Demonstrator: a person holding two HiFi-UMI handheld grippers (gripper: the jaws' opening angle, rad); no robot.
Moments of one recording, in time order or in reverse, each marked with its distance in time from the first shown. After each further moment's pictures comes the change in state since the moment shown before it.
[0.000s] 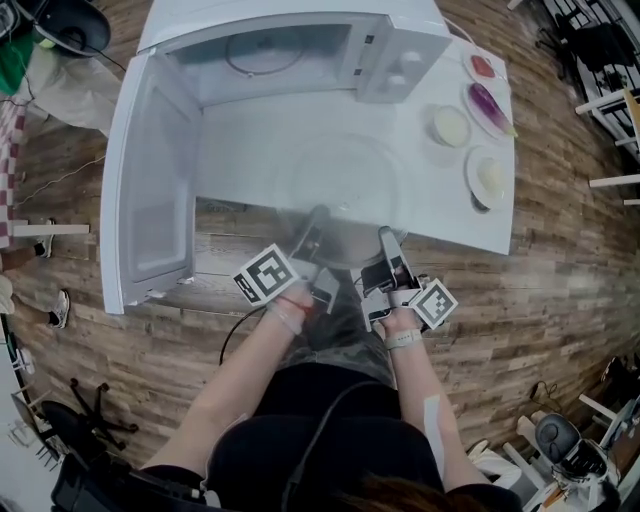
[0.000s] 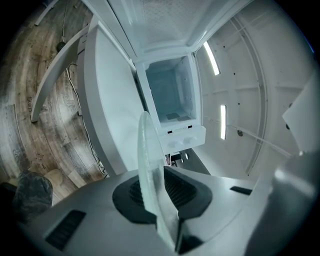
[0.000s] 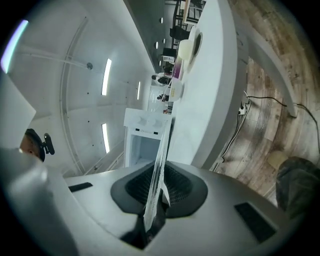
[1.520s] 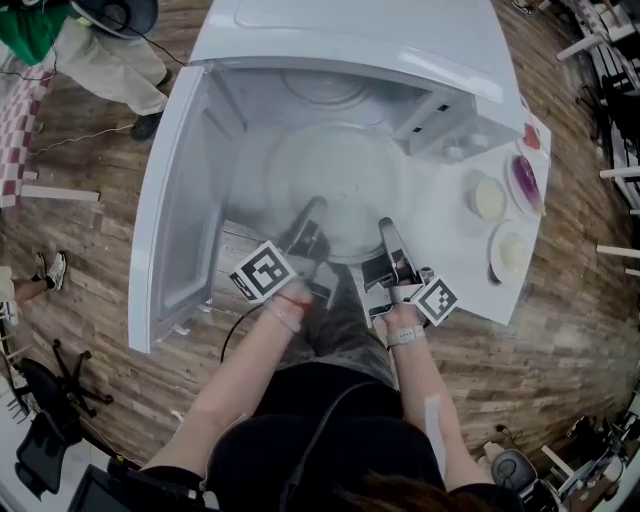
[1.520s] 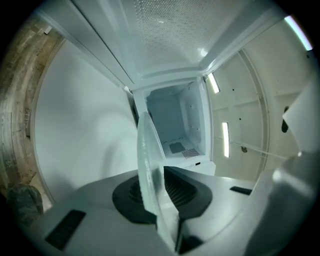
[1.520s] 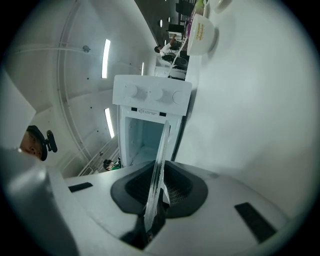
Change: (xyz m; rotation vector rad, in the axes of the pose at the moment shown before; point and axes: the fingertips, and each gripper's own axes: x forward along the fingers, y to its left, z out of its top) left arm 0.026 0.003 0.124 -0.015 -0.230 0.014; right arm 0.143 0.030 -0.010 -0.031 0.209 0.062
